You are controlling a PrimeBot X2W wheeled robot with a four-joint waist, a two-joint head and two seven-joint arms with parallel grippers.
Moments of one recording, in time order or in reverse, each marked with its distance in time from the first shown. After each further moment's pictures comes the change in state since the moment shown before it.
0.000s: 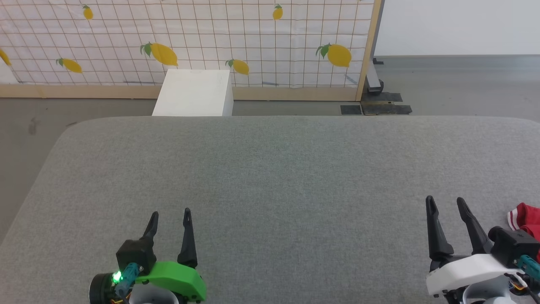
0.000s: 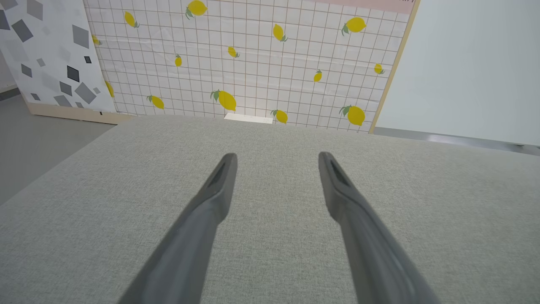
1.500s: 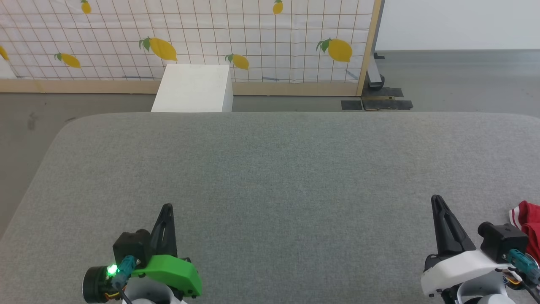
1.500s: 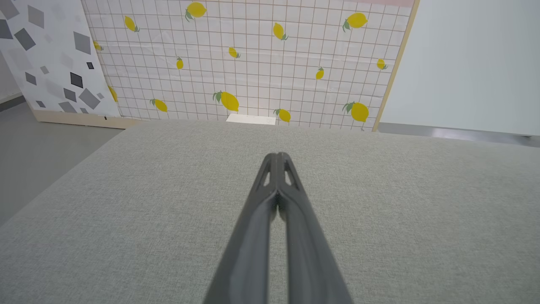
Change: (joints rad) left arm 0.001 0.000 0.026 -0.056 0.046 -0.011 0.056; right arm 0.000 0.000 0.023 -0.031 -0.055 0.000 0.049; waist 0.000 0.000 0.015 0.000
